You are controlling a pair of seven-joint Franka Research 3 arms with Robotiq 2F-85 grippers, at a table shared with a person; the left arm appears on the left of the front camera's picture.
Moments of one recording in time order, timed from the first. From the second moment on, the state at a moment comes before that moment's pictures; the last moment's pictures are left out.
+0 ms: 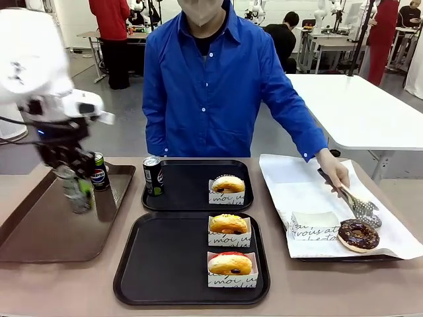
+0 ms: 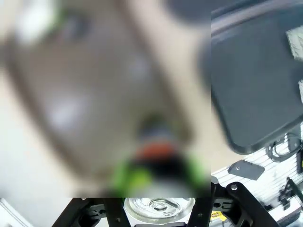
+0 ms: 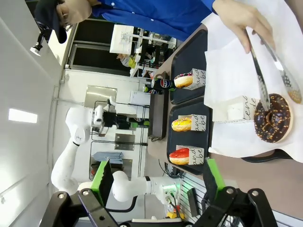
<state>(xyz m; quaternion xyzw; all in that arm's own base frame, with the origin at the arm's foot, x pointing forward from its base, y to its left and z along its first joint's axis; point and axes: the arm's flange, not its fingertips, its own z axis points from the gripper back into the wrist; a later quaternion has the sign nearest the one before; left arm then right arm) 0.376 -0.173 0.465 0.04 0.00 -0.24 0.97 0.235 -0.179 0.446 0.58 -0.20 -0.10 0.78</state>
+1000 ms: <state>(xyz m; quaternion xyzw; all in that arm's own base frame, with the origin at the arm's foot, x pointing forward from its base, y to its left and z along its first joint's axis) 0.366 -0.315 0.379 0.01 0.00 -0.38 0.92 0.235 -0.180 0.446 0.58 -0.21 -0.10 0.78</state>
